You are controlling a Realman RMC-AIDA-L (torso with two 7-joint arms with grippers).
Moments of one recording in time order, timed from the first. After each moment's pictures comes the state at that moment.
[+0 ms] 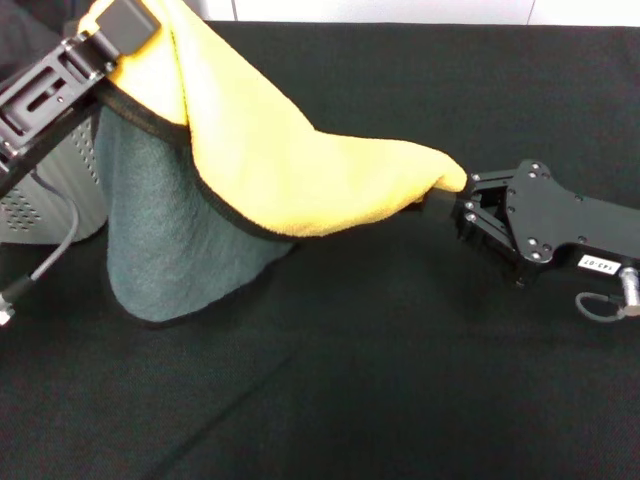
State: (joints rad) left arm -0.37 -1.98 1.41 0.40 0.61 2.03 -1.56; right arm 0.46 2.02 -1.43 -0.51 -1.05 -1.62 1.10
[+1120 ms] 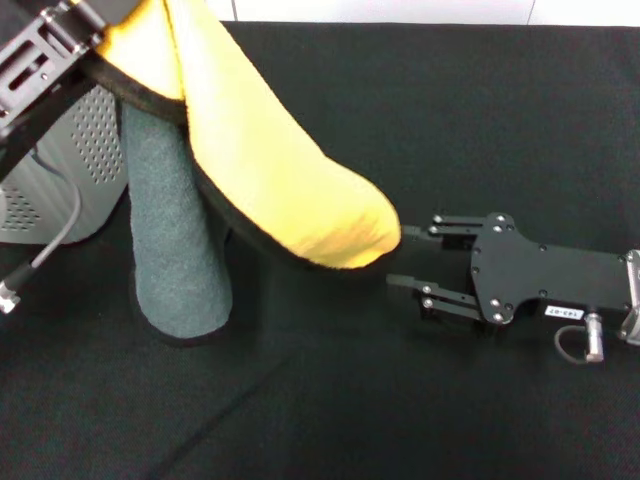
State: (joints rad) left arm -0.36 -2.01 1.41 0.48 0.58 2.04 -1.59; right arm 0.49 2.02 -1.51 -0.46 -1.12 -1.54 0.97
